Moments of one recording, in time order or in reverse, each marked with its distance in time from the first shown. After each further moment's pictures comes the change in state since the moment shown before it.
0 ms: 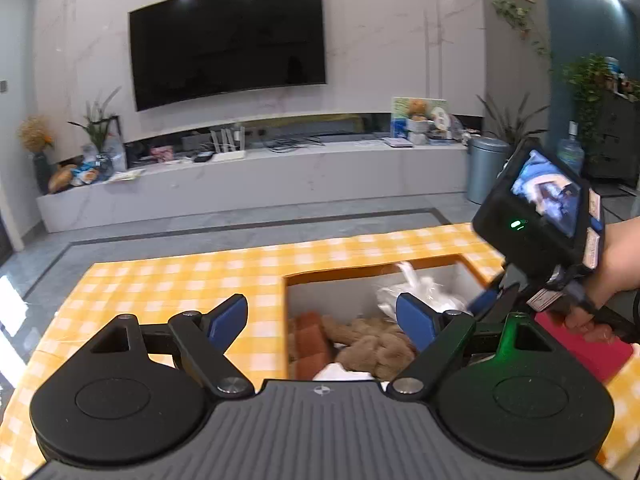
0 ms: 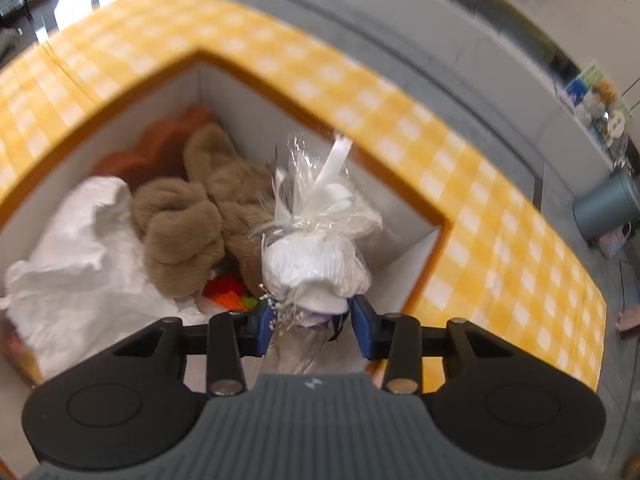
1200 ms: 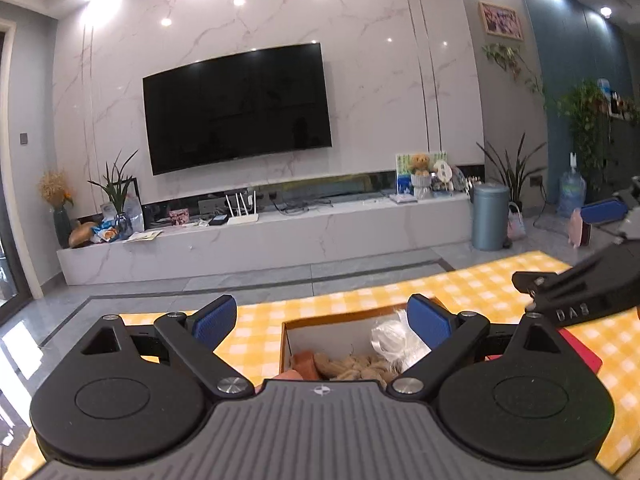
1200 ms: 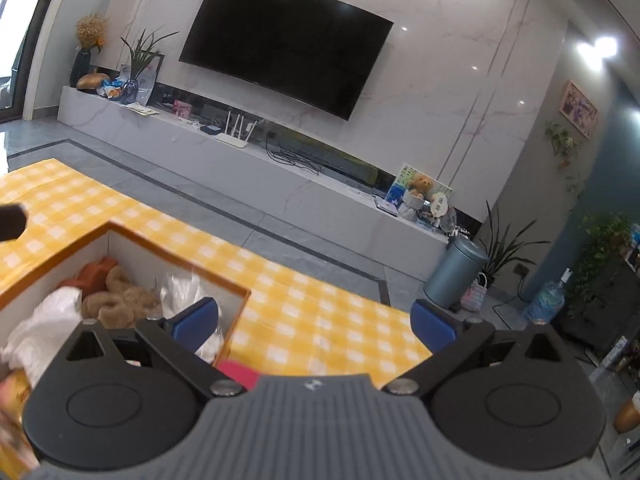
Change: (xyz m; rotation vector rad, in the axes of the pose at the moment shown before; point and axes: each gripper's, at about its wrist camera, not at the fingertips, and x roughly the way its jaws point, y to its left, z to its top) left arm -0.066 -0.040 -0.001 0.044 -0.184 0.042; right arm -0.160 0.014 -0.133 0.270 -0.589 -0.450
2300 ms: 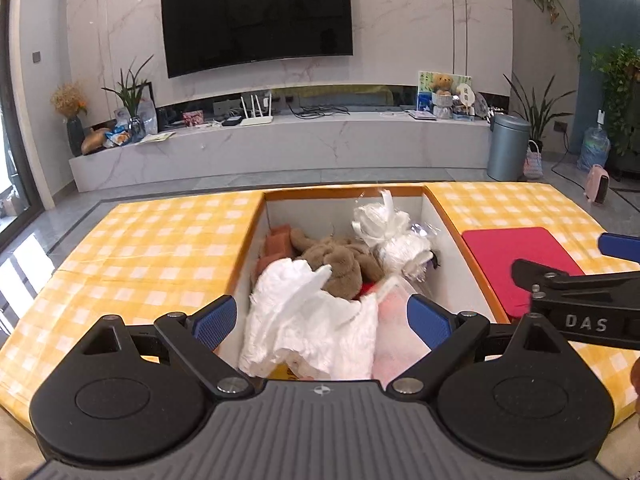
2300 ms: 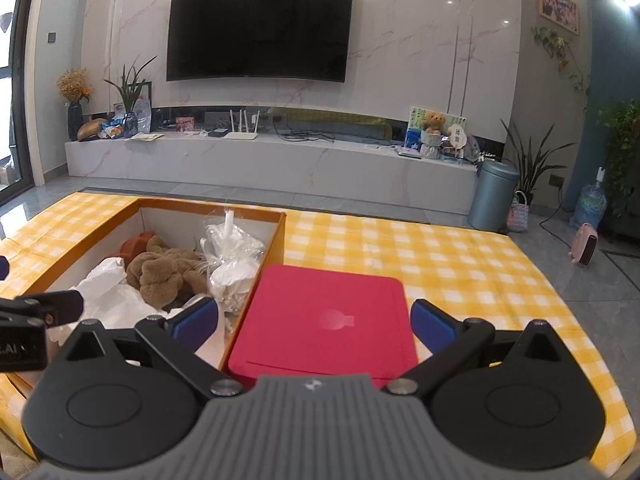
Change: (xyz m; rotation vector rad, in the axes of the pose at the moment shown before) left arm 0.007 -0.034 -0.050 -0.092 0.276 0.052; right arm -0.006 -0.001 -0.085 0.281 0.063 0.141
